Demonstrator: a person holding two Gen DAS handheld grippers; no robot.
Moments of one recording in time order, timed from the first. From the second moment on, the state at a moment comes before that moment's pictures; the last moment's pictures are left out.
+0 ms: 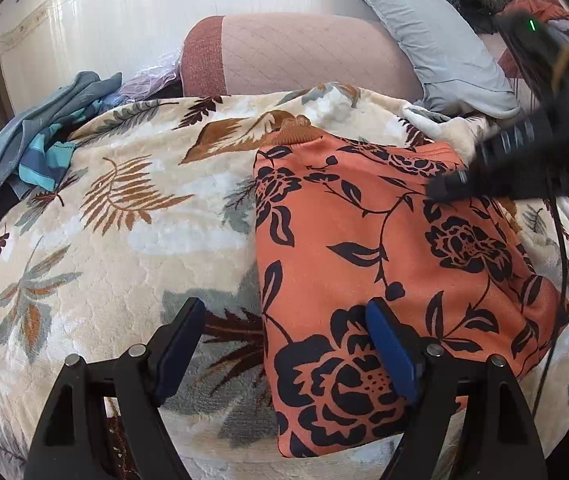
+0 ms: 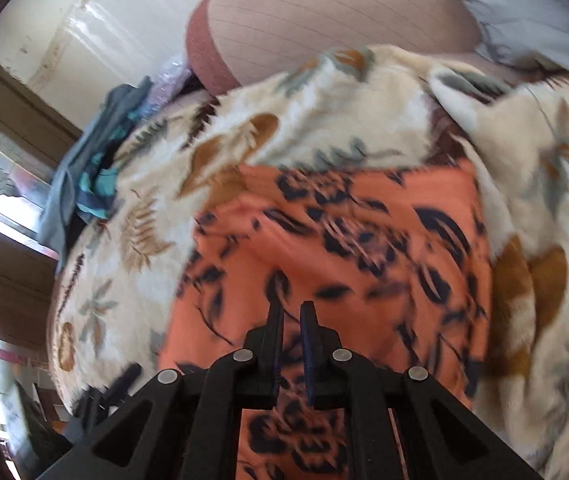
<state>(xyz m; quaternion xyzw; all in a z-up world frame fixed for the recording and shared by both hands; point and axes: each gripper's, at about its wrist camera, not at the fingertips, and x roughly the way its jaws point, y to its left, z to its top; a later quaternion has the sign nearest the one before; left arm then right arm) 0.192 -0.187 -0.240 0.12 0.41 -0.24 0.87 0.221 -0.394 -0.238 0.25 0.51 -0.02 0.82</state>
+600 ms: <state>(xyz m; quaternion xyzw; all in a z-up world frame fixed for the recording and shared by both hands) 0.201 -0.183 -0.233 0.11 0.39 -0.21 0.89 0.224 -0.402 -0.277 0.28 0.51 -0.01 0.81</state>
